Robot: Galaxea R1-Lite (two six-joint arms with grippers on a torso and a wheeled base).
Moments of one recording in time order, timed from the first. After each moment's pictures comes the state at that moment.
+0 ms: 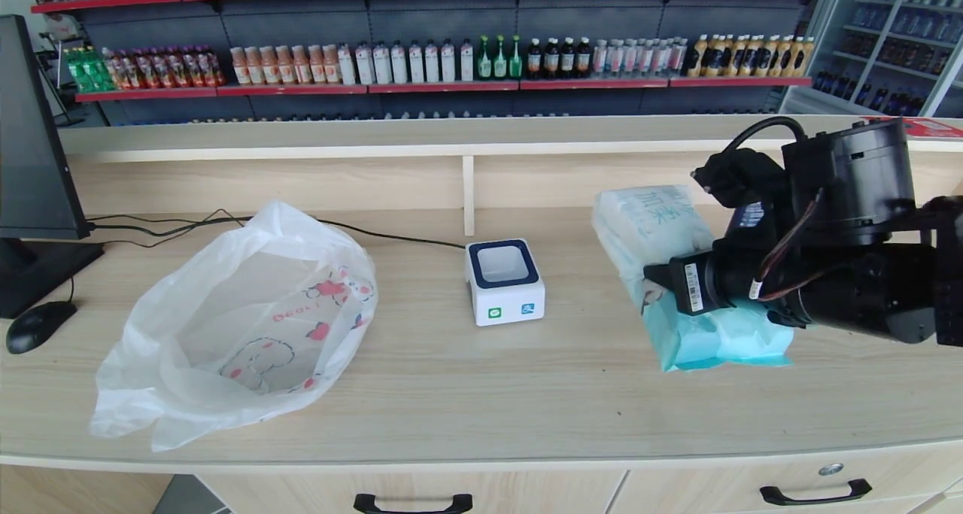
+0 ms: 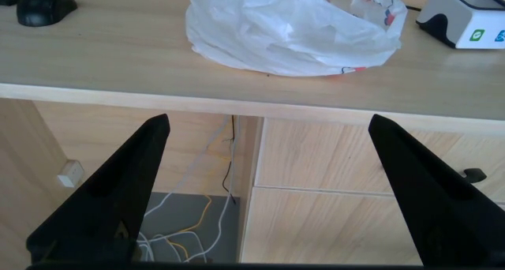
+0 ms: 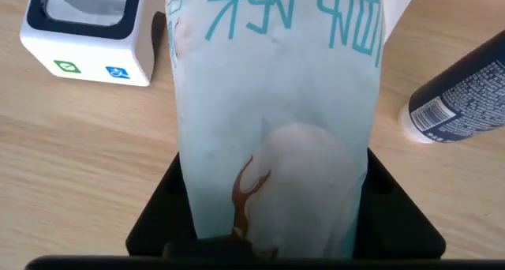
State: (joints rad) left arm 0.00 0.00 0.00 0.00 0.00 -0.01; right arm 0.51 1.58 -1.04 -0.06 -0.29 0.01
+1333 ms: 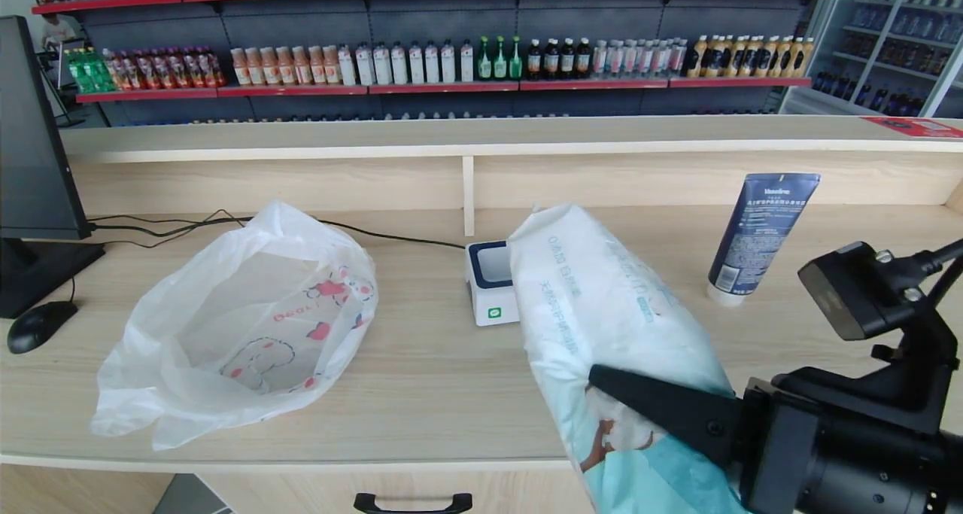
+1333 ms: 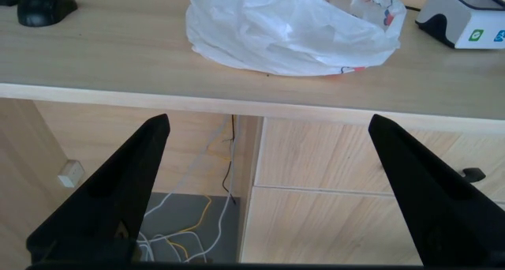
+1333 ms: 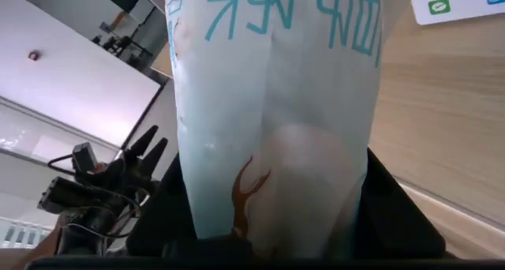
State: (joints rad) left arm 0.00 0.00 0.00 0.00 0.00 -0.01; right arm 0.92 1.32 -0.48 -0.76 0.03 0.66
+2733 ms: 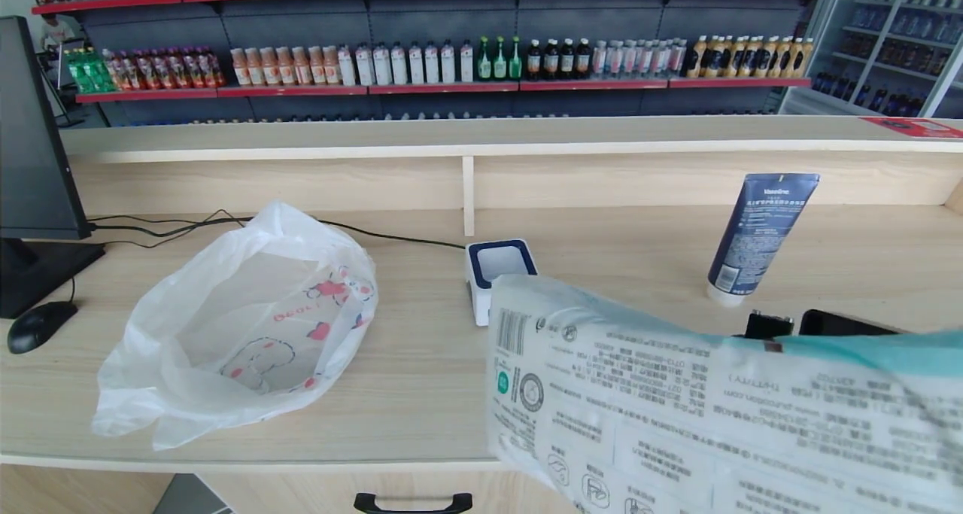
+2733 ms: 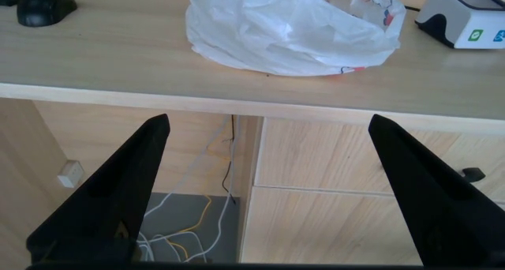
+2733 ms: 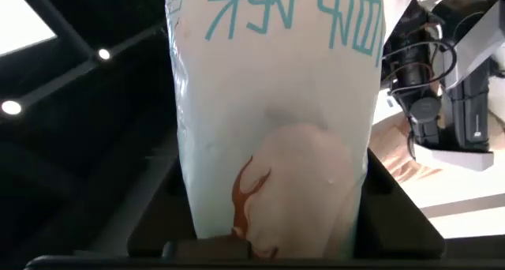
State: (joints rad) left arm 0.00 0.00 0.00 0.00 0.00 -0.01; right arm 0.71 1.34 -0.42 -1.09 0.74 2.12
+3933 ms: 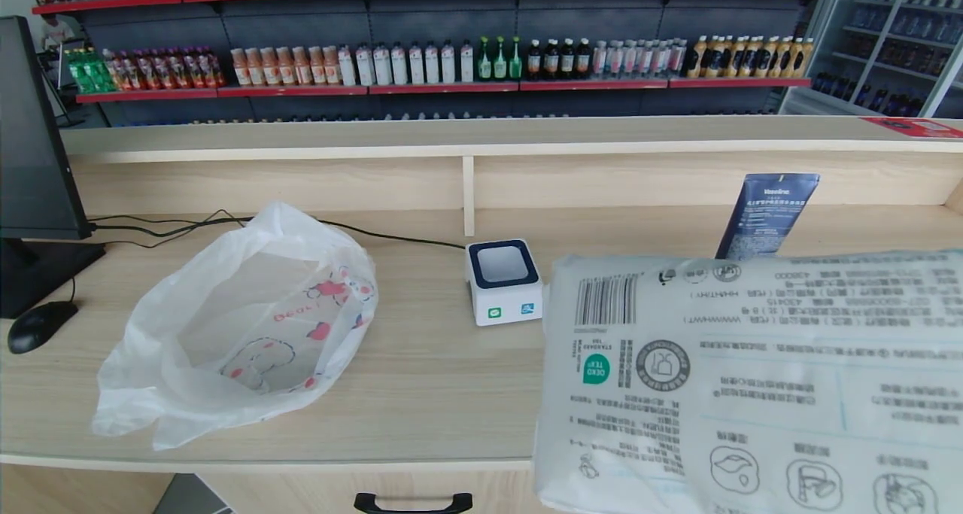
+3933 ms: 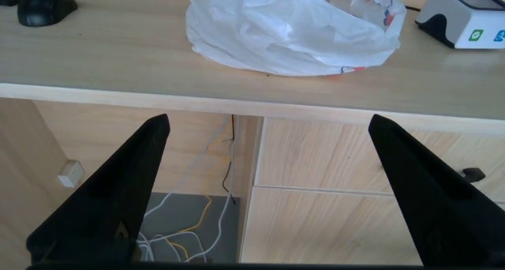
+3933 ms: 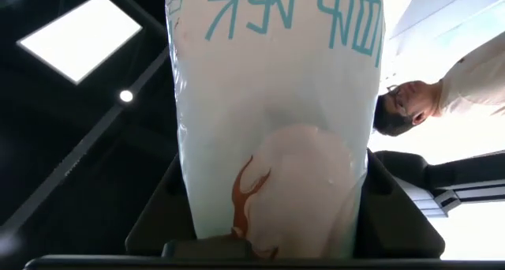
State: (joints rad) left arm 0.00 0.00 0.00 0.00 0.00 -0.01; right arm 0.63 1.32 -0.25 -1.57 0.82 2.69
